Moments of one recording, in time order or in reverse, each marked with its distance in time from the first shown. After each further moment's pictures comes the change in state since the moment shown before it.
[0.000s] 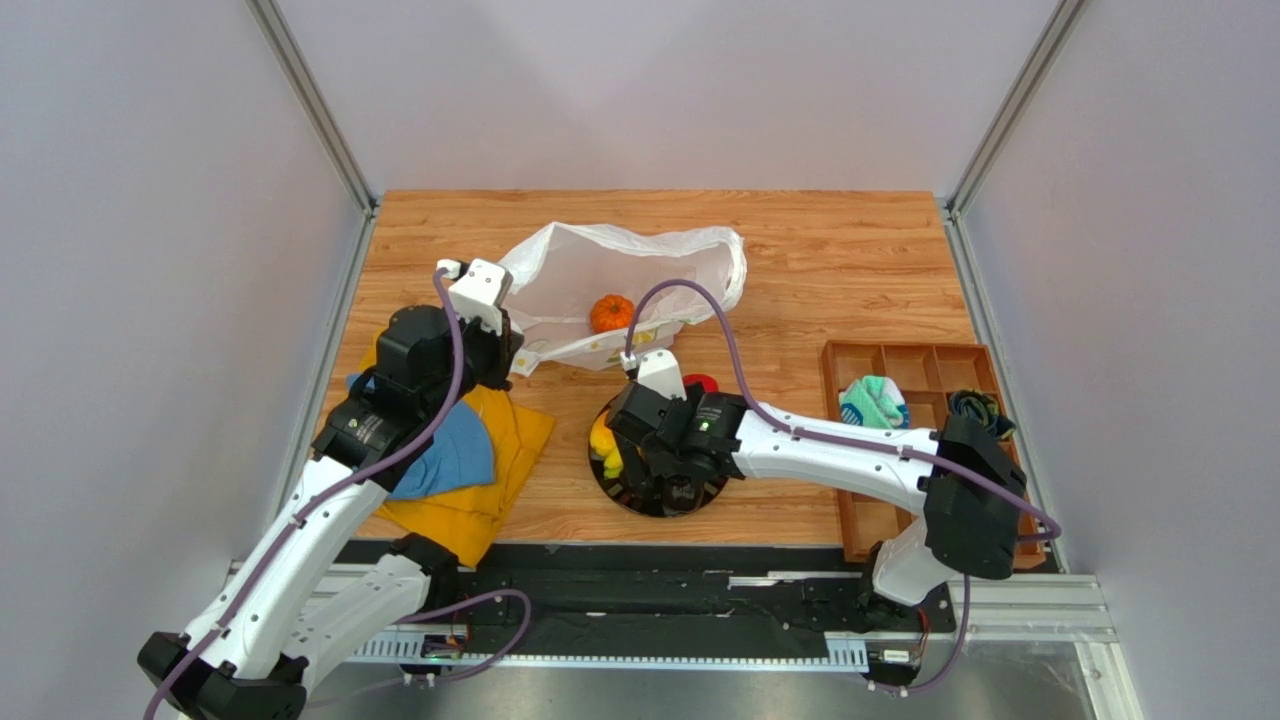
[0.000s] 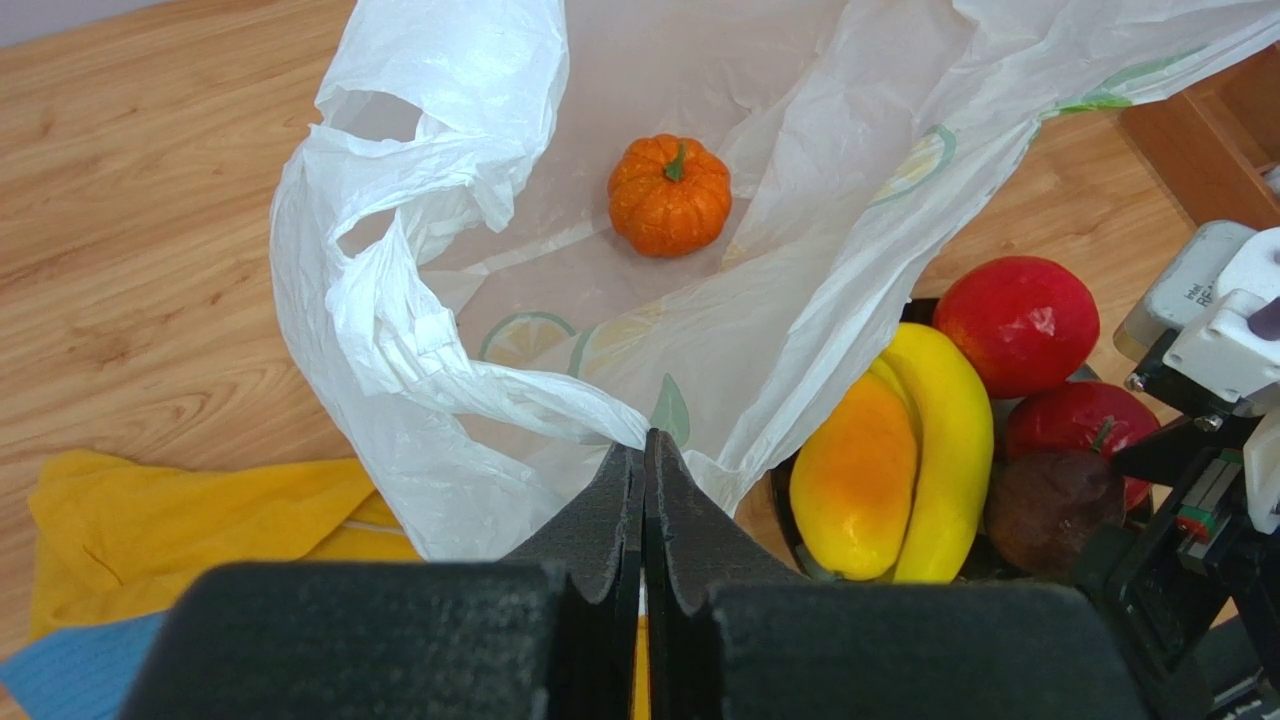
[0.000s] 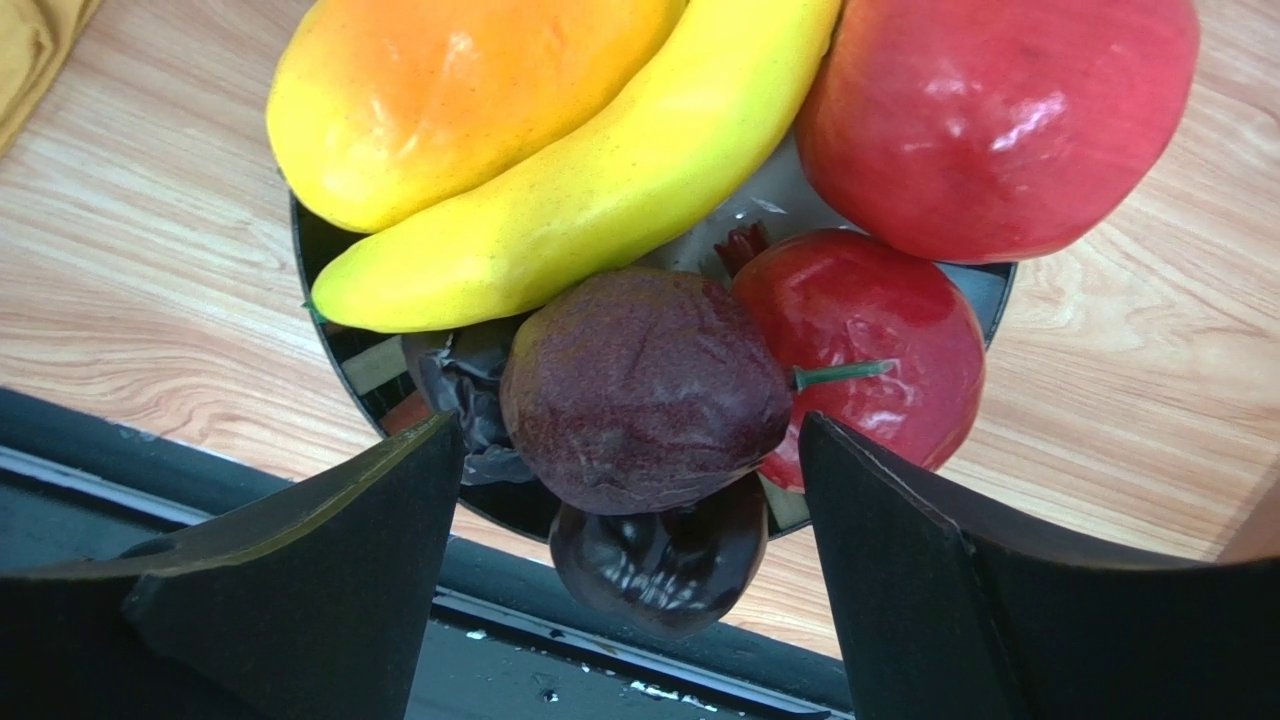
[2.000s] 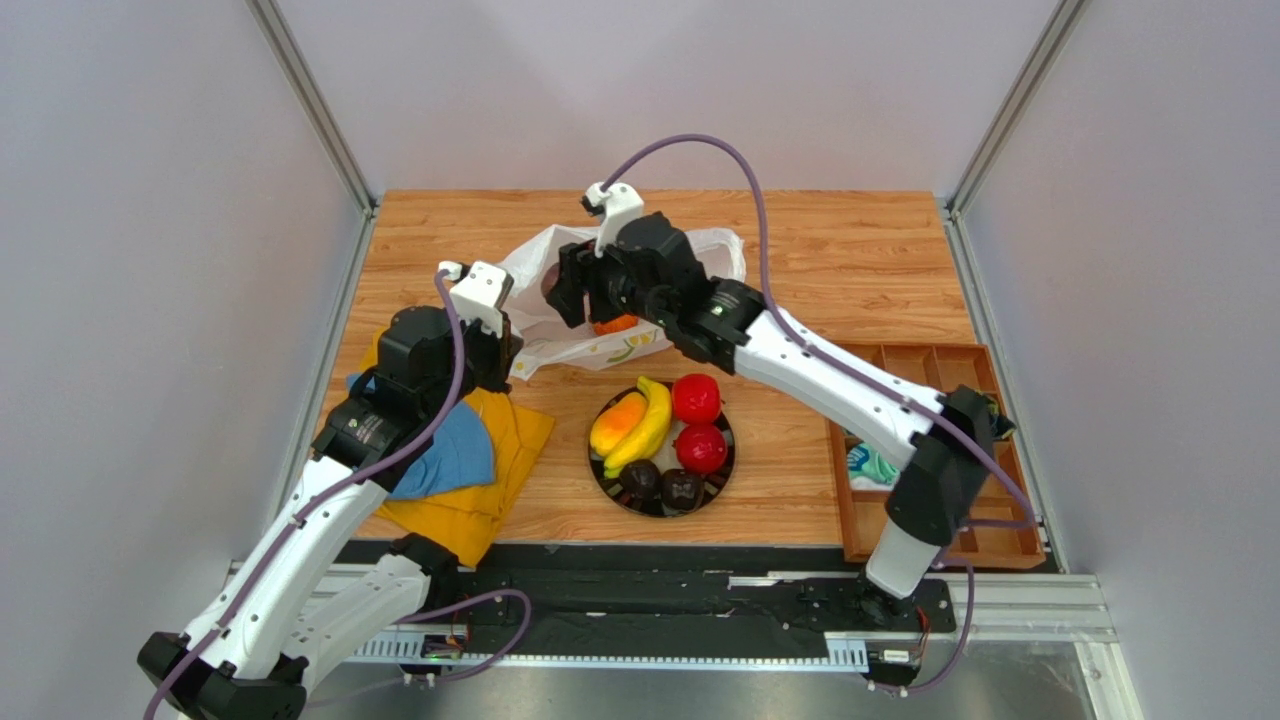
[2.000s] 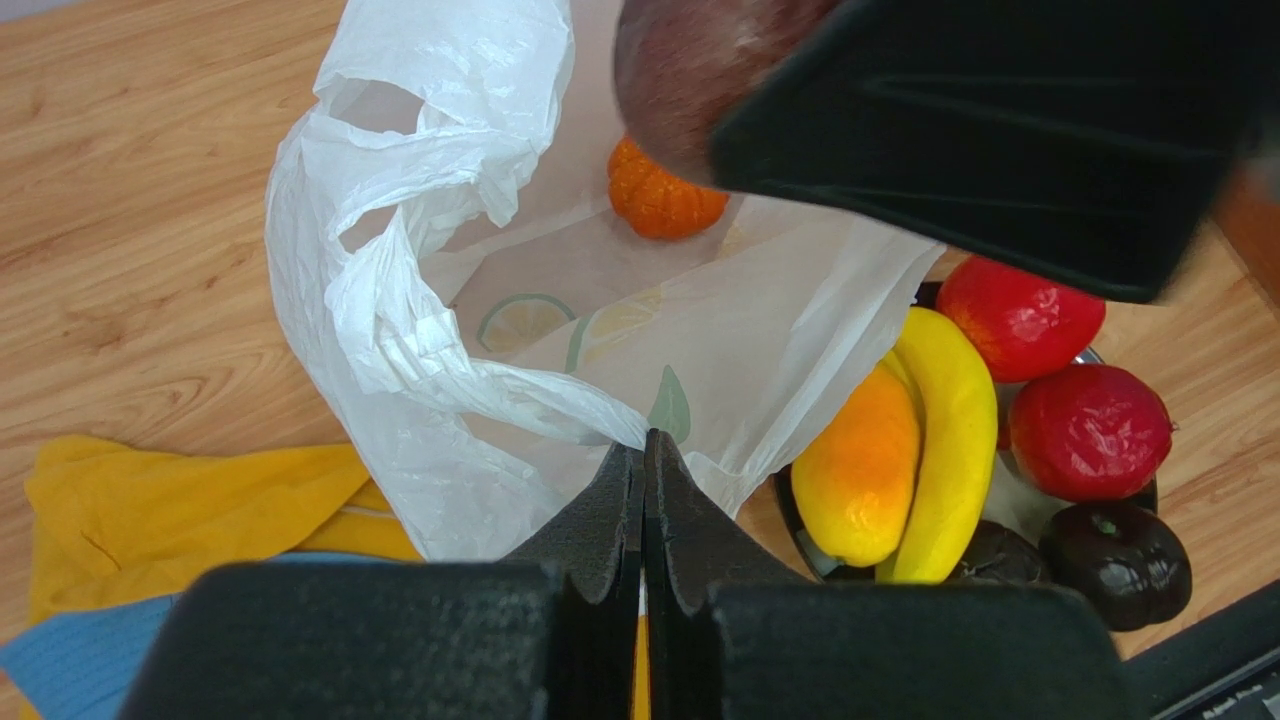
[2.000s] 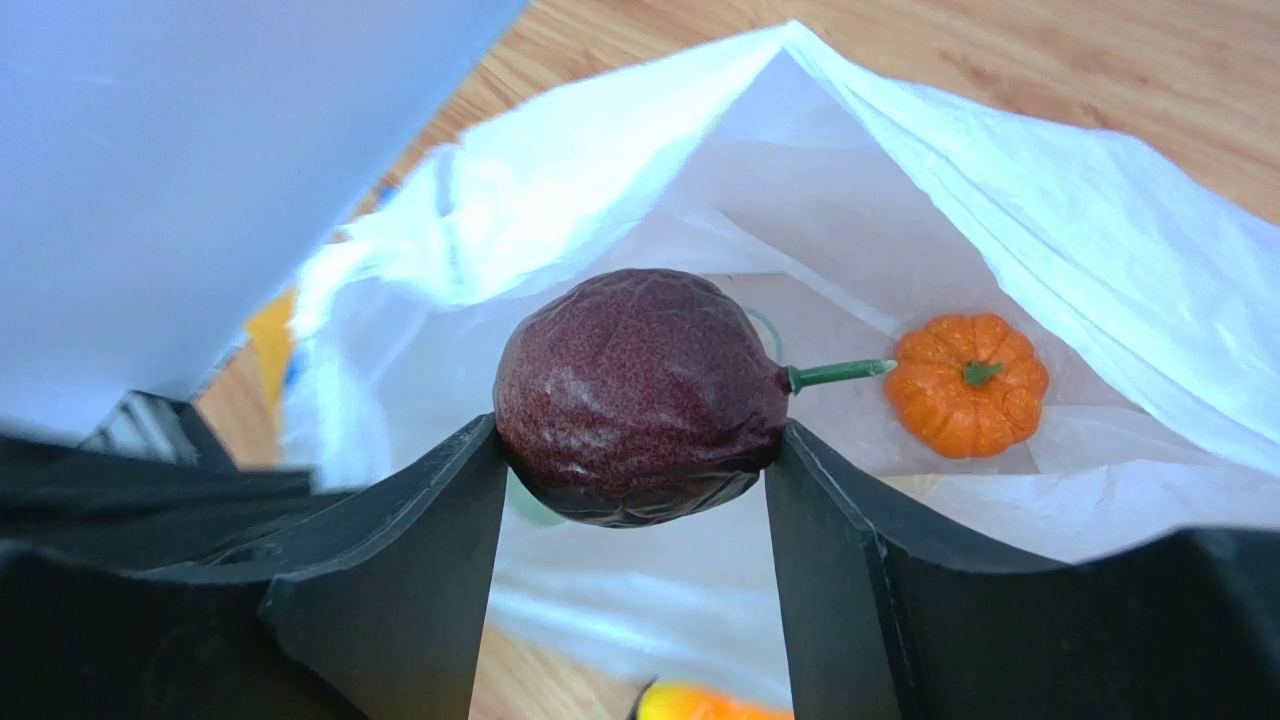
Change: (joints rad) left arm 0.000 0.000 0.000 -0.022 0.000 0.000; right arm -0.259 0.132 0.468 0.439 -0.372 -0.338
